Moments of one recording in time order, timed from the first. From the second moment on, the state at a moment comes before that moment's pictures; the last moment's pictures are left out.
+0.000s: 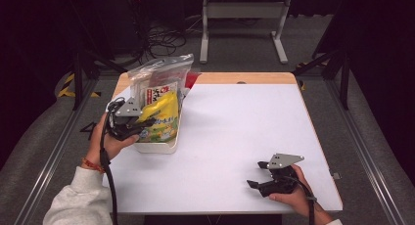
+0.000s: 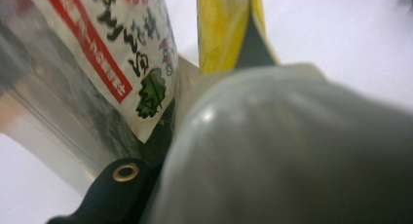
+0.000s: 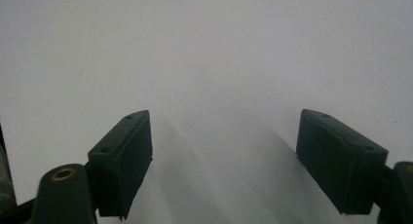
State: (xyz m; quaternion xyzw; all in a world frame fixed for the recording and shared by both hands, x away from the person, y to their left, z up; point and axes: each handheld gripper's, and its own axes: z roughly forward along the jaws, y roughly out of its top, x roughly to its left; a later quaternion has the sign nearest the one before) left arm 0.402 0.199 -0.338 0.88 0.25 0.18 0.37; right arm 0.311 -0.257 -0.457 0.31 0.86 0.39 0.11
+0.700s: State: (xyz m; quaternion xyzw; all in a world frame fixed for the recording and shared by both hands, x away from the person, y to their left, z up) left arm 0.407 0.229 -0.366 0.84 0.28 0.15 0.44; right arm 0.310 -0.257 -0.452 0.30 0.86 0.40 0.12
